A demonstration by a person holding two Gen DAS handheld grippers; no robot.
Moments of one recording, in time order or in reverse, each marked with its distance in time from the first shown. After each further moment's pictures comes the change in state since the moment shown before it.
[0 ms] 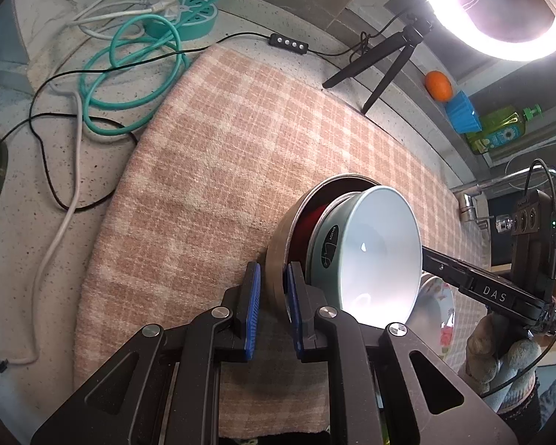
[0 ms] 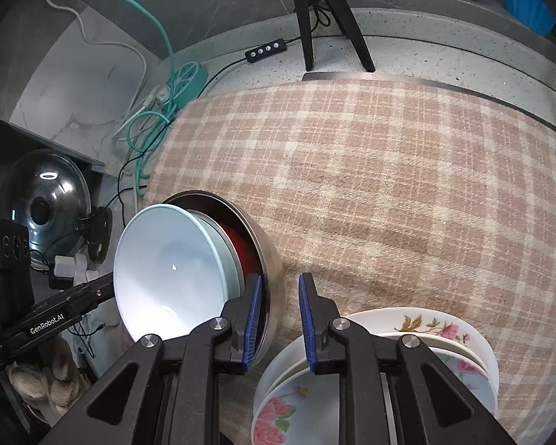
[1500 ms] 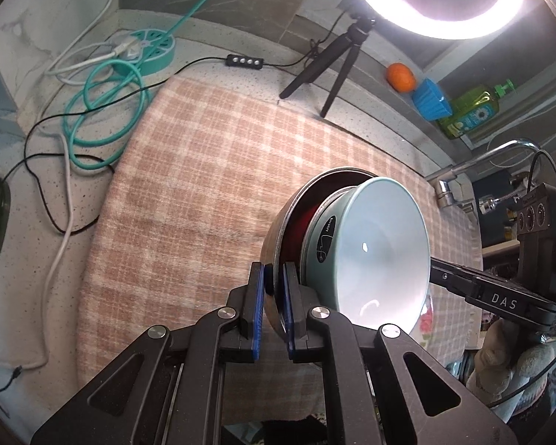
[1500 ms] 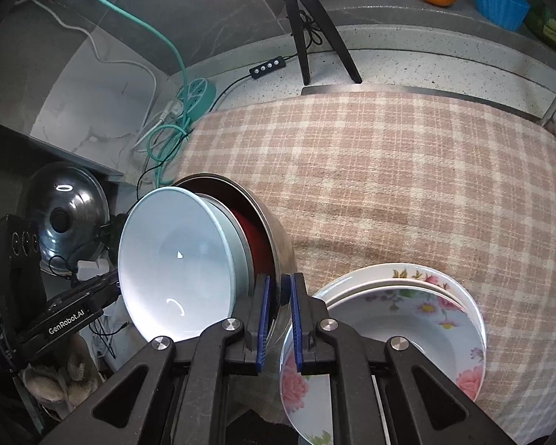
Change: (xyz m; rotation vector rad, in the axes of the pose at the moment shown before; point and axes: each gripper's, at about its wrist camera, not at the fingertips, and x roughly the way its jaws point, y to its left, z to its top) left arm -0.029 -0.048 -0.003 0.113 -0.031 -0.010; right arm -0.057 0.007 -0.020 0.054 -0.033 0.020
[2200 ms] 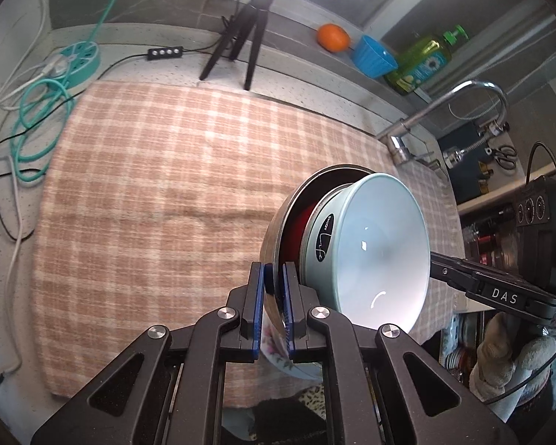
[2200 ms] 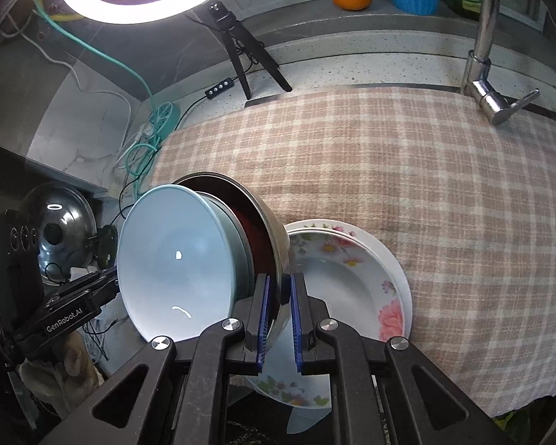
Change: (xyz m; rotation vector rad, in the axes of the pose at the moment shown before) left arm 0.016 -0.075 -0.023 0.147 0.064 -0.076; right arm -0.067 -0.058 -0.052 0.102 -0.061 -0.066
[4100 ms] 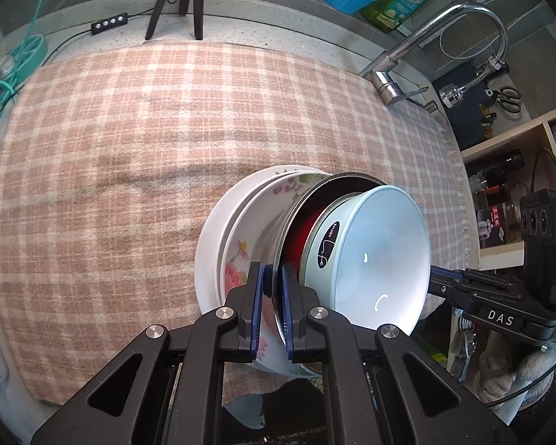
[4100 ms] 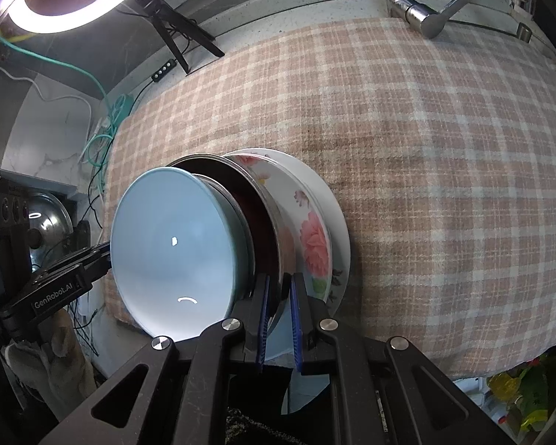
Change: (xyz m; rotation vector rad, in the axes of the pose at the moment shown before) left arm 0.057 -0.041 -0.016 0.106 0.146 0.015; right arm 0.013 -0.069 -0.054 0.132 0.068 -0.033
